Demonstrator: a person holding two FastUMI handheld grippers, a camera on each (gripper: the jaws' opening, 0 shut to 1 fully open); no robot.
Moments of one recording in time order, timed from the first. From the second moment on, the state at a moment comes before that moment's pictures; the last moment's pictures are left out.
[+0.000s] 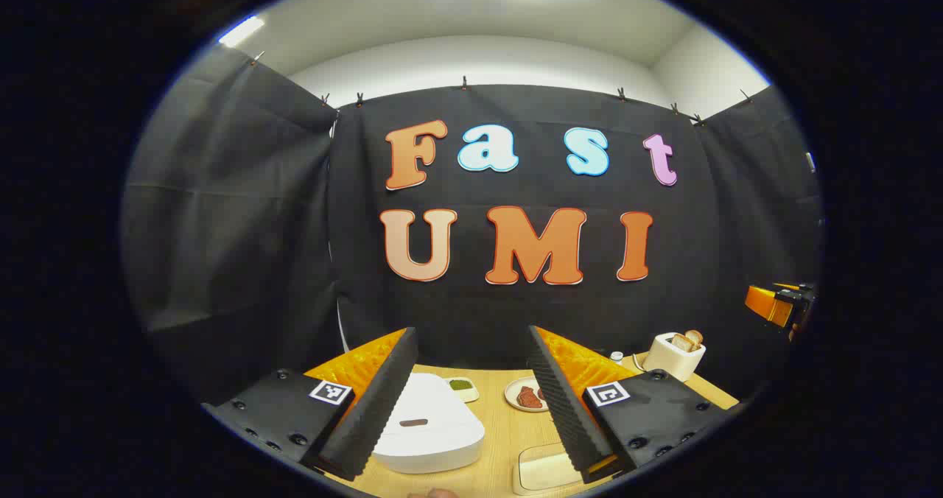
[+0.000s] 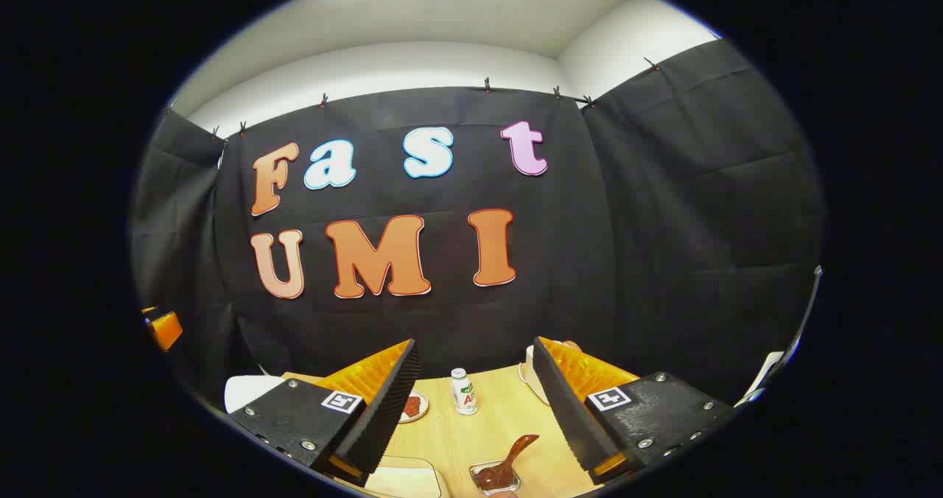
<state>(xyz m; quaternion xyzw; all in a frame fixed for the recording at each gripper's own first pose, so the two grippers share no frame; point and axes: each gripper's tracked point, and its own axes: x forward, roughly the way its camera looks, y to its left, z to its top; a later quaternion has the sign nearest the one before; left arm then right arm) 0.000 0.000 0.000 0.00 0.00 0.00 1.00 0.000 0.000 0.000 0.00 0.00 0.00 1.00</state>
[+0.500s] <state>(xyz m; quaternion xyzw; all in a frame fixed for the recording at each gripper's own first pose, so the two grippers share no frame) -0.005 -0.006 -0.001 0.01 0.00 -0.01 1.00 -0.006 -0.005 -0.005 0.00 0.01 -0.02 1.00</state>
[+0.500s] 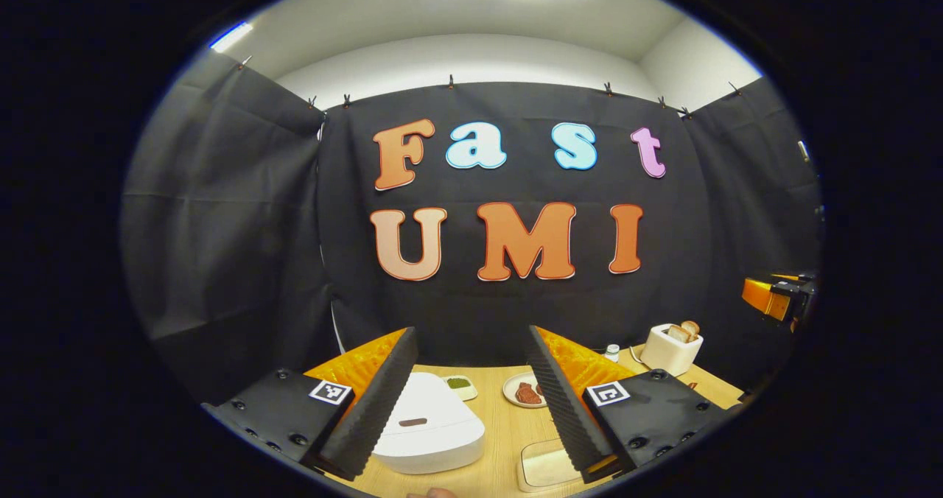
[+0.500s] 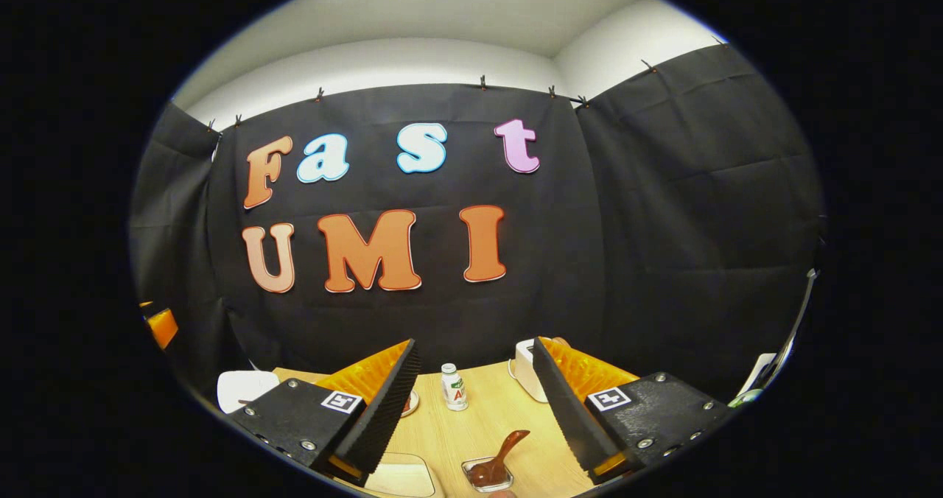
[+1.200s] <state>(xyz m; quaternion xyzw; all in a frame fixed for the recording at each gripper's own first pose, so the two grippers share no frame) -0.011 -0.009 -0.006 -0.02 0.01 -0.02 1.00 -0.028 -0.028 -0.009 -0.02 0.02 -0.03 1.00</state>
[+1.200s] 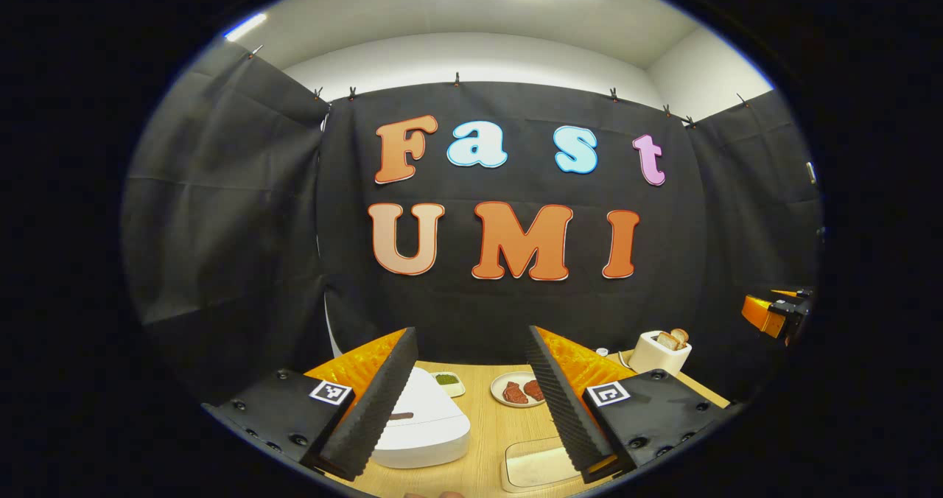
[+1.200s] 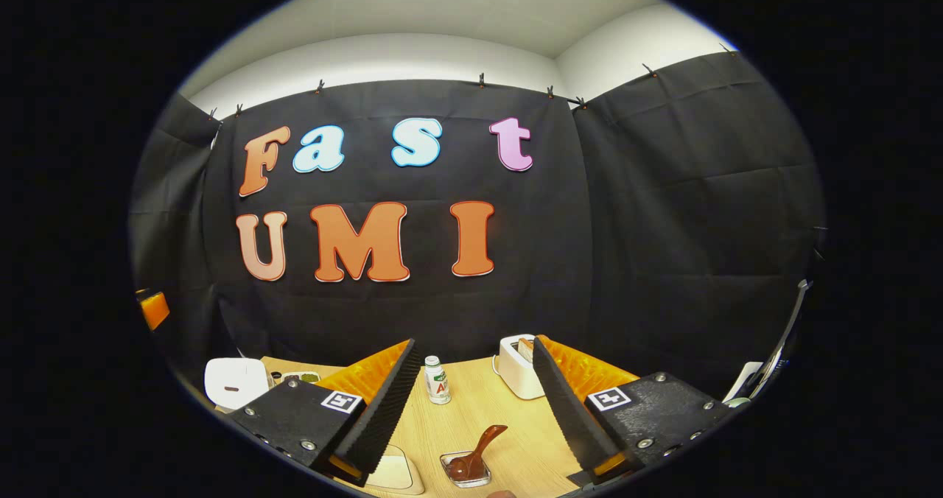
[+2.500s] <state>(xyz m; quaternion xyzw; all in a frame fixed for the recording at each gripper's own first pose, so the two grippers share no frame) 0.013 0.068 -0.015 -0.03 0.05 0.00 1.00 -0.026 -0.045 -0.036 -0.01 0.04 -0.02 1.00</state>
